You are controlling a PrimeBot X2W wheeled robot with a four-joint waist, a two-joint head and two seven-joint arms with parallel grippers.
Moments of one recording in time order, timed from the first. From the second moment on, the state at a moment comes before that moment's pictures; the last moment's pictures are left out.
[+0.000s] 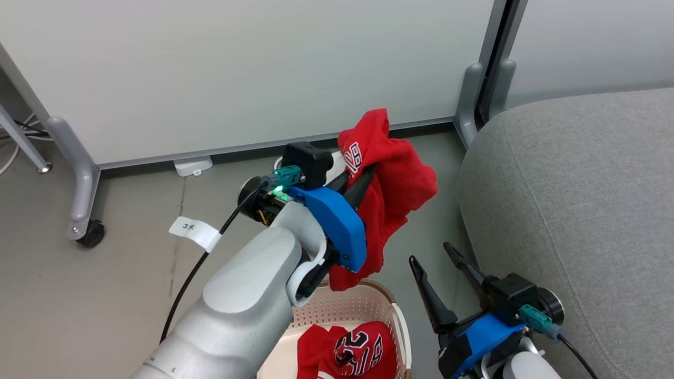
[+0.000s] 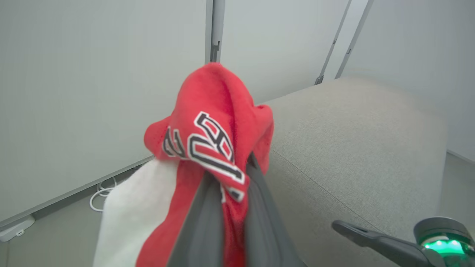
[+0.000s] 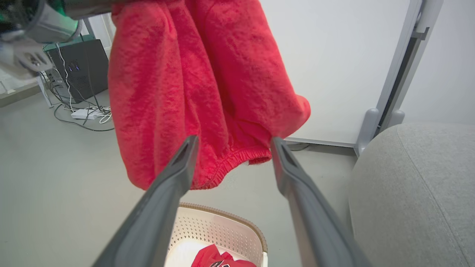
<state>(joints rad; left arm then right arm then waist) -0.76 0.05 -0.83 0.68 -0.75 -0.11 -0.03 -0.20 -0.05 0.28 0.38 0.14 0.13 -0.21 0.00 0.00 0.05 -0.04</state>
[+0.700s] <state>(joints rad) -0.85 0.05 -1.04 0.65 -0.92 -0.06 -0.07 -0.18 -0.05 0.32 0.37 0.18 0.13 -0.19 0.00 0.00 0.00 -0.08</state>
